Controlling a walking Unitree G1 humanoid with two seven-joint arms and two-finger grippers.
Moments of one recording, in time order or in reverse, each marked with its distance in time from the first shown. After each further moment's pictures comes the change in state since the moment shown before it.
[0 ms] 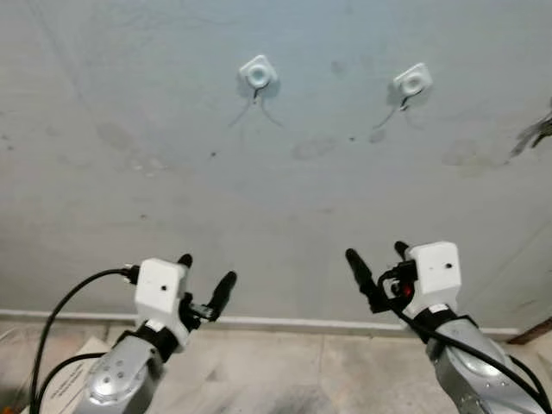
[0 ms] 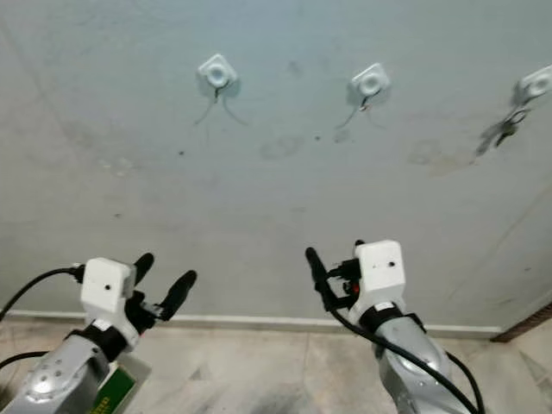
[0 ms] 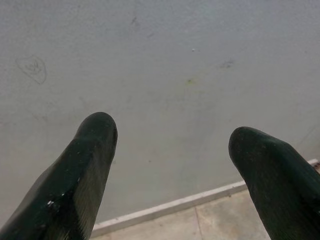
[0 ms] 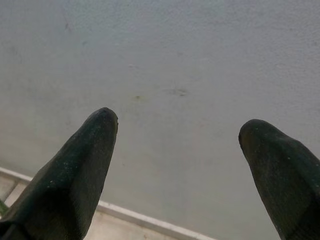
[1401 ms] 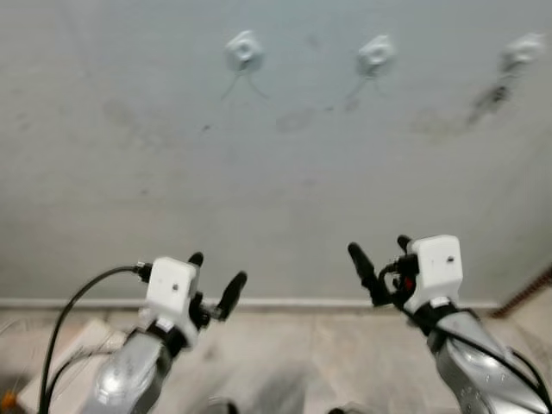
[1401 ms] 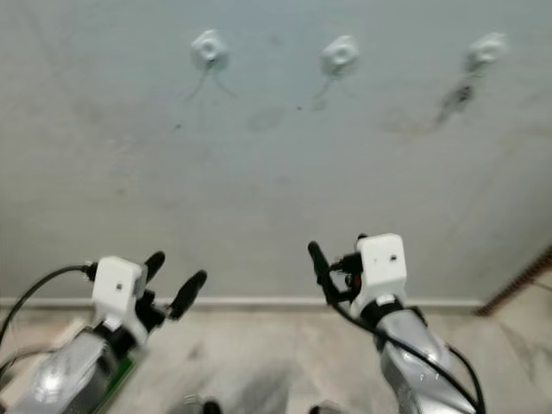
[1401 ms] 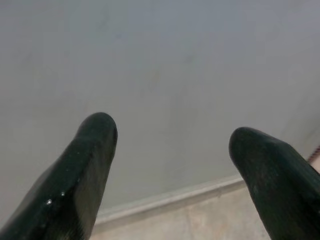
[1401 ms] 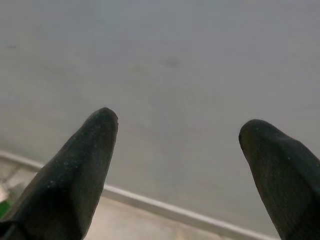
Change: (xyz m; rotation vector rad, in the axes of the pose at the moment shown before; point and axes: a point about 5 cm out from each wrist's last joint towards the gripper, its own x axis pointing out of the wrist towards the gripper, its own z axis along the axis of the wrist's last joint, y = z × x) left arm 0.008 -0.003 0.005 0.020 -0.034 -0.013; right arm 0.006 -0.007 0.005 -0.016 -0.019 -0.023
